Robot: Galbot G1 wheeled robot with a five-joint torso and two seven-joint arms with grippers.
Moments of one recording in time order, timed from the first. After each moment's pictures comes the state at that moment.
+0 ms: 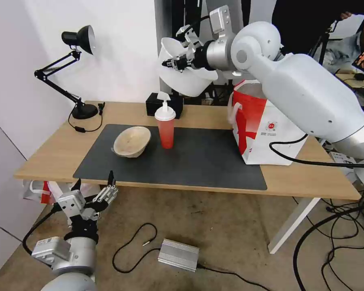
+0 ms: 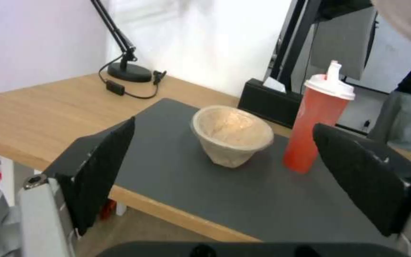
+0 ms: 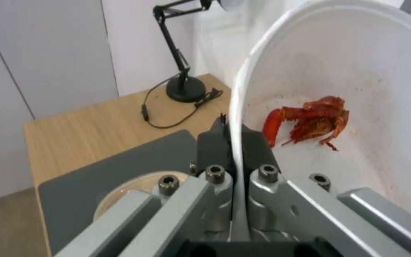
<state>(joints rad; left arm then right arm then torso) 1.72 -1.22 -0.47 -2.46 -0.45 0.06 -0.48 0.39 1.07 -0.52 1.40 1.22 -0.72 -0.13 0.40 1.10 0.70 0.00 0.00</state>
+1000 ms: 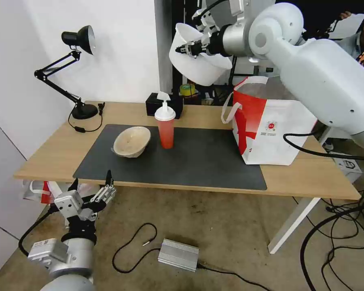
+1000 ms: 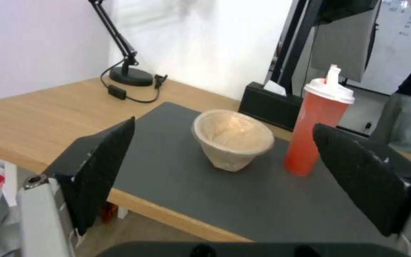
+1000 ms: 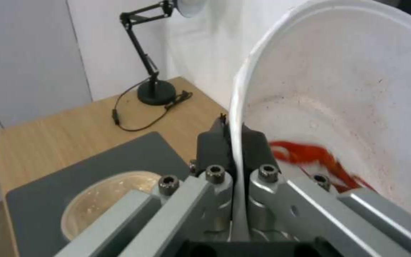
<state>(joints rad) 1.72 -1.20 -0.47 -2.46 -0.44 0.05 -0.50 0.43 0.99 -0.52 1.38 1.24 -0.72 -0.13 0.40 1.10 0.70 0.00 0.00</state>
